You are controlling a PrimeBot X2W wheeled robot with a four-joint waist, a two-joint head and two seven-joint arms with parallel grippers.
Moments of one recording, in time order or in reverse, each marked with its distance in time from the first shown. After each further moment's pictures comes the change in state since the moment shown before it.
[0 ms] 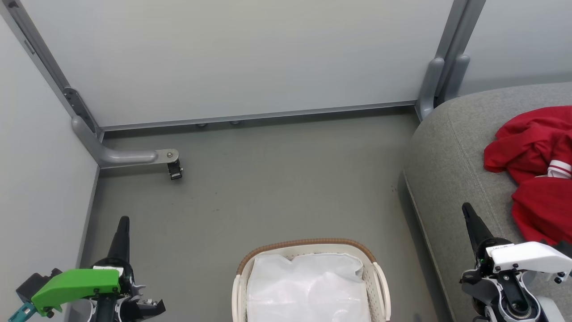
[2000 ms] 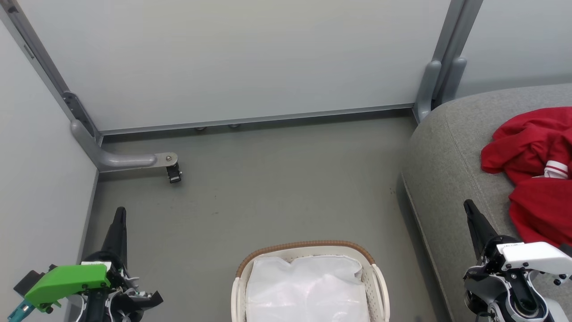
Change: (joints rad) left arm -0.015 0.001 0.017 -0.022 -0.145 -0.009 0.039; right arm 0.002 0.003 -0.018 -0.020 0.154 0.000 0.040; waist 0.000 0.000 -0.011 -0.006
